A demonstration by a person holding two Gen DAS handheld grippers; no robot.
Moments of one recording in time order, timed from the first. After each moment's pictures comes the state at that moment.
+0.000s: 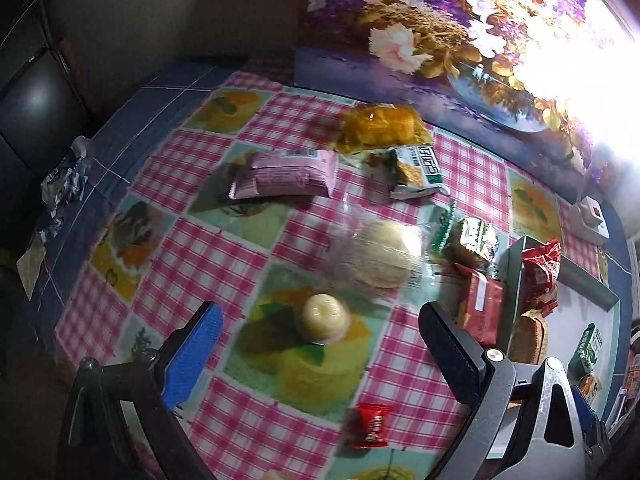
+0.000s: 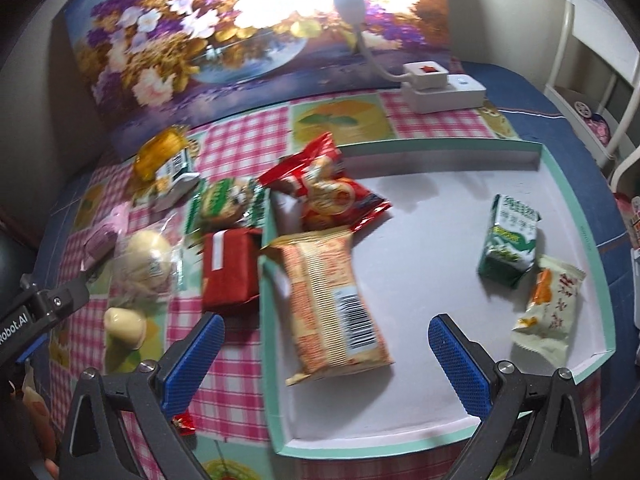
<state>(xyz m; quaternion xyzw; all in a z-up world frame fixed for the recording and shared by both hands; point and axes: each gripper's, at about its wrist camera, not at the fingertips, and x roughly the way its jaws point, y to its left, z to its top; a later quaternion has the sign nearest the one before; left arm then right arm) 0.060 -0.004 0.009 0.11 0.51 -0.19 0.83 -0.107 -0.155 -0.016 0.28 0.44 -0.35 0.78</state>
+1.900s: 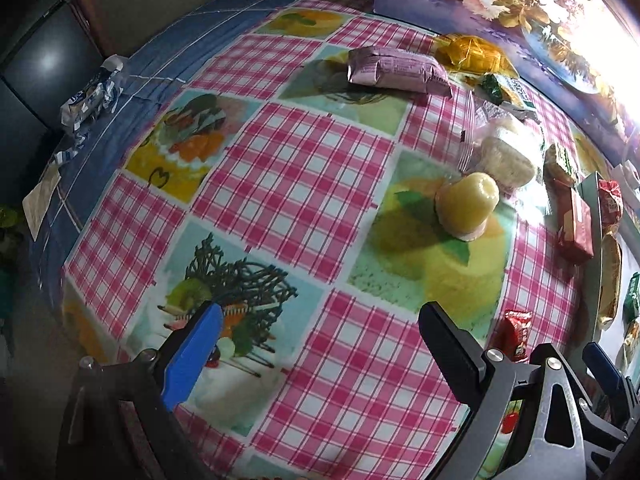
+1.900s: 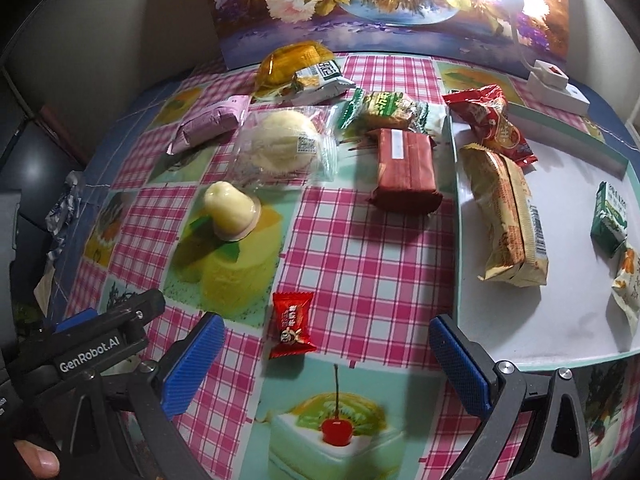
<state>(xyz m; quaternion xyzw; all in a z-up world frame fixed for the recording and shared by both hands) 0.058 0.106 -0.052 0.12 0.57 -0.15 0.80 -0.070 -0.049 -0.035 0.24 0.49 -0.21 0.81</state>
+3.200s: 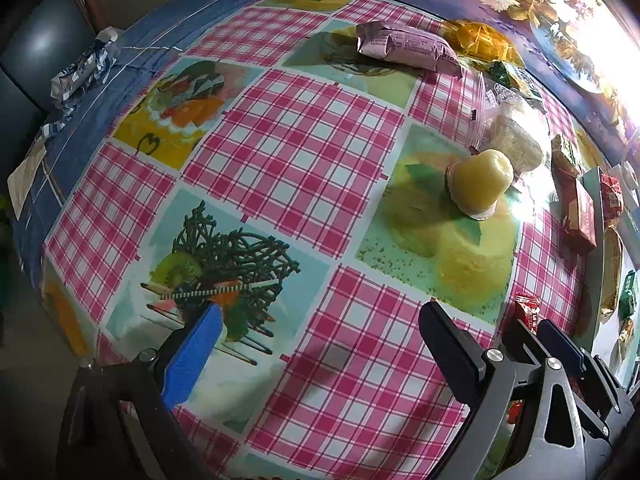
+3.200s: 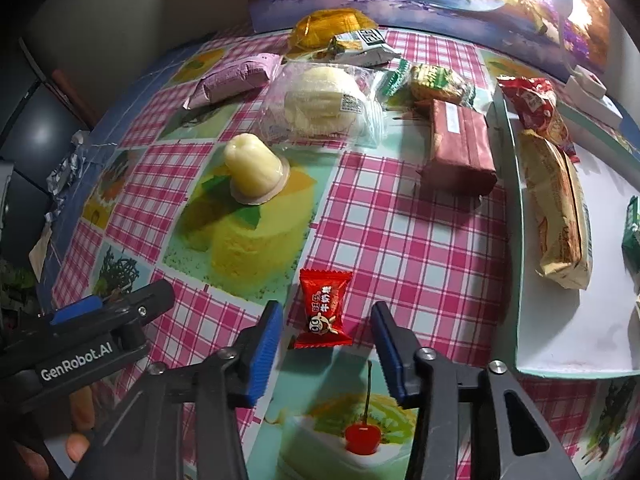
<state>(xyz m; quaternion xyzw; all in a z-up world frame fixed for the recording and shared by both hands) 0.054 0.124 -0.066 0.09 0.60 -0.16 0.78 -0.049 -0.029 -0.058 0.20 0.52 -0.17 0.81</state>
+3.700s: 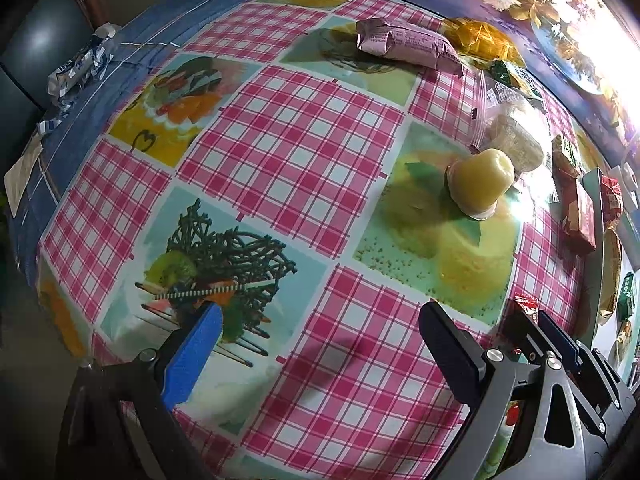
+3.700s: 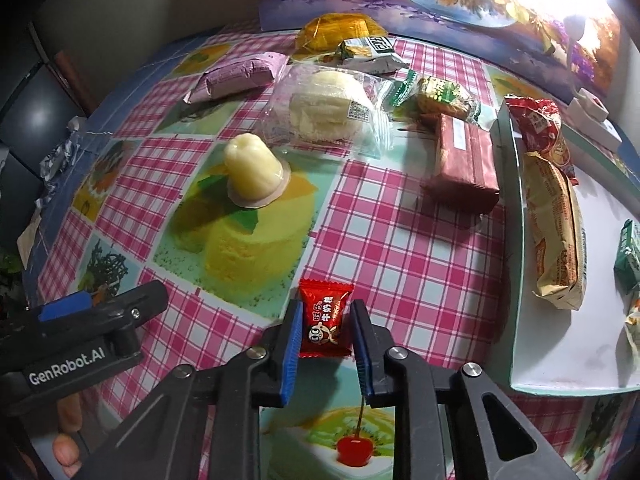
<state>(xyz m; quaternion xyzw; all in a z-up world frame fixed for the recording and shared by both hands) 0.057 0.127 -0.072 0.09 0.60 -0.16 0.78 -0.039 -0.025 -0.060 0.16 0.53 -0.18 0.81</state>
